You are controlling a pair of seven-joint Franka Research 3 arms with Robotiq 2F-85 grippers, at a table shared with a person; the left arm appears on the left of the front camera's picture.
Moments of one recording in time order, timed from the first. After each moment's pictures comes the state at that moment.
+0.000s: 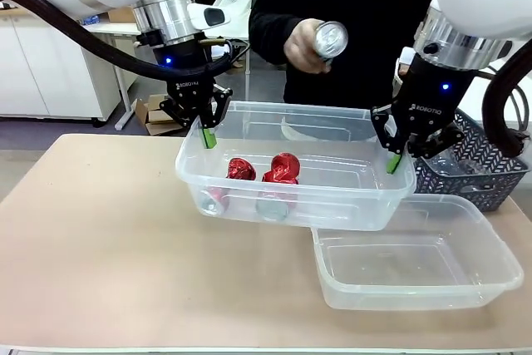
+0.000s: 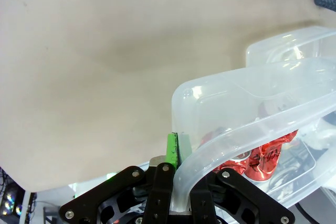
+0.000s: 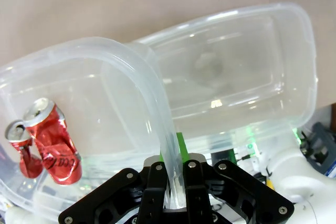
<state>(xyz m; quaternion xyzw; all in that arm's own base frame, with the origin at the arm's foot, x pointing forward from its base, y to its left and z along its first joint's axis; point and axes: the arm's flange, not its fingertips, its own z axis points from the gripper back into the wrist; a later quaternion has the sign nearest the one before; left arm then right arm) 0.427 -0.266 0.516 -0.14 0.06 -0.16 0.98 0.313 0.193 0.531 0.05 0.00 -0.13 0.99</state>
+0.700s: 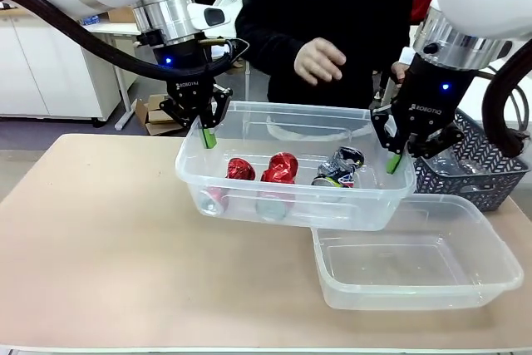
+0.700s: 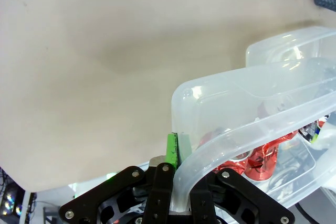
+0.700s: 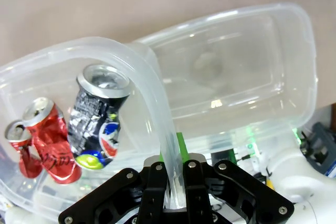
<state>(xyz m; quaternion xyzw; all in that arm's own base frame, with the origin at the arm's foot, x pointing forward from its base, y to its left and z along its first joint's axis) 0.427 -0.266 0.516 -0.14 0.06 -0.16 0.98 0.313 0.193 0.531 0.05 0.00 -0.13 0.99</state>
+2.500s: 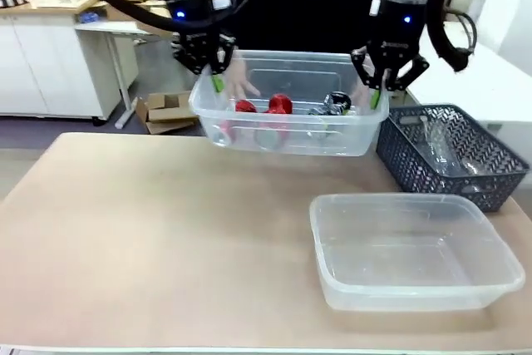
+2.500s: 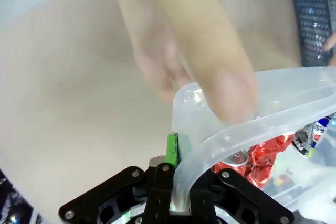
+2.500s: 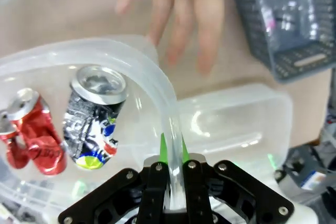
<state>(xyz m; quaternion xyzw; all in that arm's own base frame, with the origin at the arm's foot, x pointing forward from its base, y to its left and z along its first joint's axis) 0.559 -0.262 0.551 -0.15 -0.02 -0.14 0.98 0.473 0.201 0.566 0.01 0.01 -0.10 0.99</state>
